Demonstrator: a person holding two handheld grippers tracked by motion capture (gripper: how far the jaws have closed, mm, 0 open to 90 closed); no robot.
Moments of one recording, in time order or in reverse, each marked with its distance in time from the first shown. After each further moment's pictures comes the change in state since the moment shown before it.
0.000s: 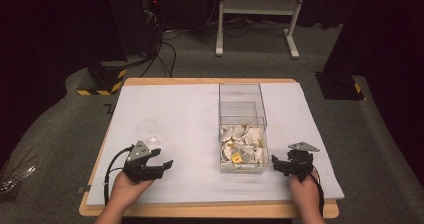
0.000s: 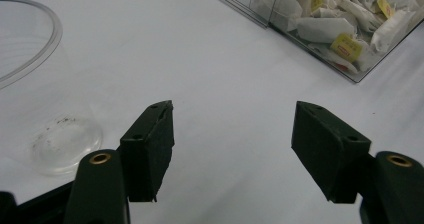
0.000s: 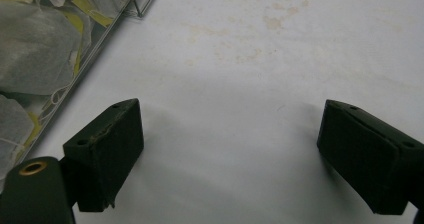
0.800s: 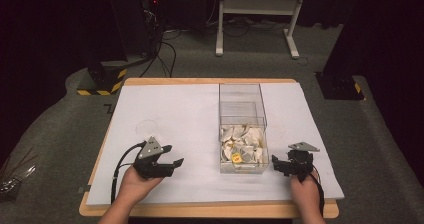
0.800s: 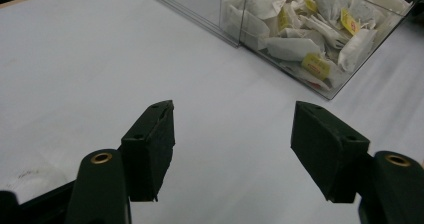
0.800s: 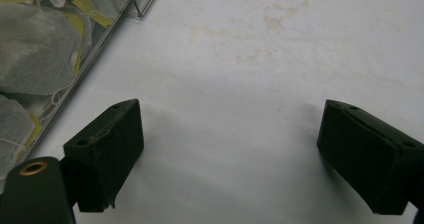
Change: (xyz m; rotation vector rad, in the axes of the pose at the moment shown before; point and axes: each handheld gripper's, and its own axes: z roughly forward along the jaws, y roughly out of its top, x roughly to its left) left arm -0.020 0.026 0.014 0.001 -0.044 0.088; right arm 0.000 0.000 0.000 0.000 0.003 0.003
